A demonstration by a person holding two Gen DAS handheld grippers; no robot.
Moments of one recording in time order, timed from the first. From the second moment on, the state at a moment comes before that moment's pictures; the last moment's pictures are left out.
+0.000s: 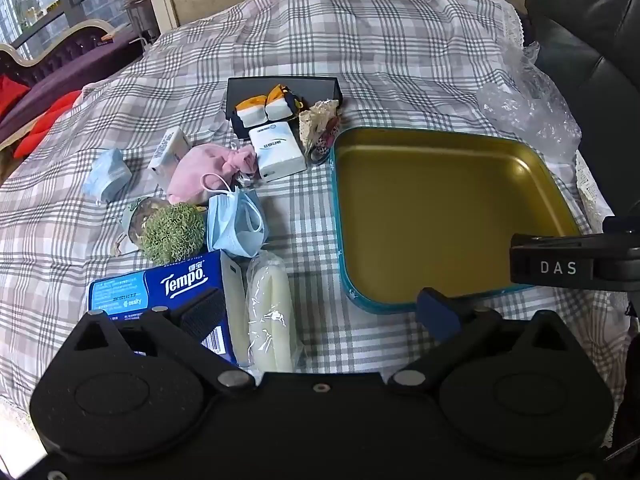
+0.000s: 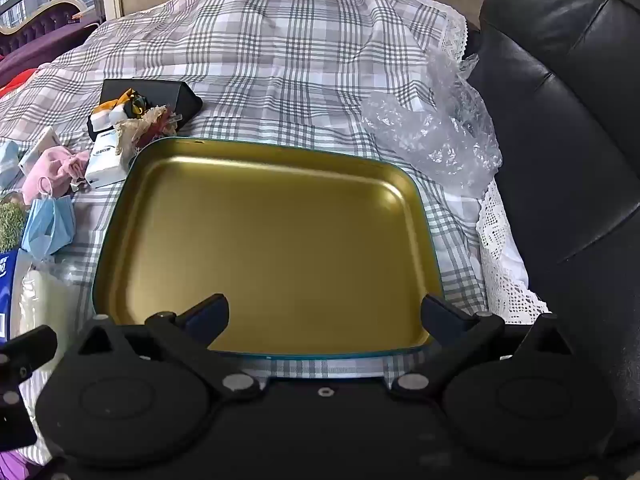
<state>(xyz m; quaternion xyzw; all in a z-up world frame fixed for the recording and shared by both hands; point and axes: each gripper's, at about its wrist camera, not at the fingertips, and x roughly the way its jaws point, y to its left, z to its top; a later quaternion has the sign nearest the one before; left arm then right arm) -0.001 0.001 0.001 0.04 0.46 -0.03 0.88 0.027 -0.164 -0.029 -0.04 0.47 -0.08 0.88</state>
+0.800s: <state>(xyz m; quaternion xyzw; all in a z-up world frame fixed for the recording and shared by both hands) -0.001 0.010 -0.003 0.03 0.48 -0.02 0.88 0.024 -0.155 -0.033 -0.04 0.48 -0.07 0.88</state>
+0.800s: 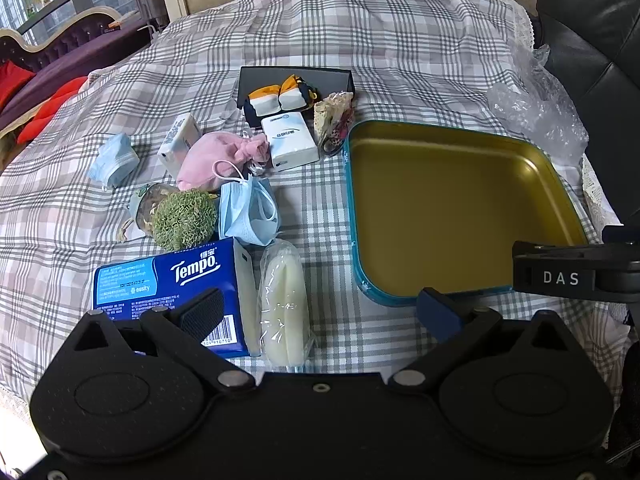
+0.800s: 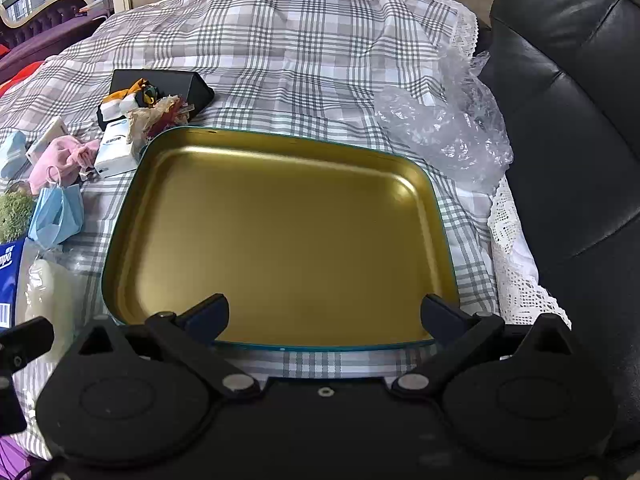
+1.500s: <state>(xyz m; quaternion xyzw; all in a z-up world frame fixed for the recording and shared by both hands) 0.000 0.015 -0.005 0.03 0.49 -0.01 0.87 0.024 -0.155 -0.035 -0.04 0.48 -0.07 0.87</state>
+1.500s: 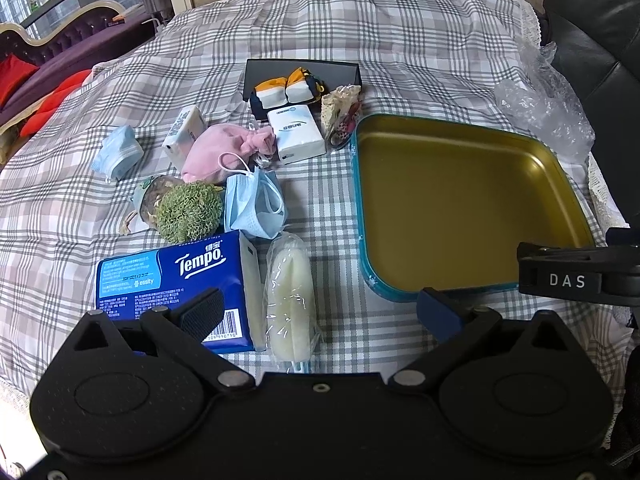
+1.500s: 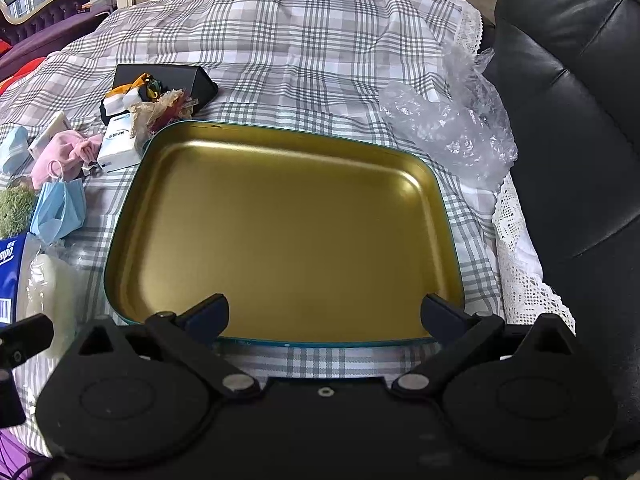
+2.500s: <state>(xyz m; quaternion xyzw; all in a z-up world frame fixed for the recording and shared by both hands) 0.001 0.021 -0.009 0.02 0.50 -0.01 0.87 0.028 -0.149 -0.037 -0.04 0.49 -0.05 0.87</state>
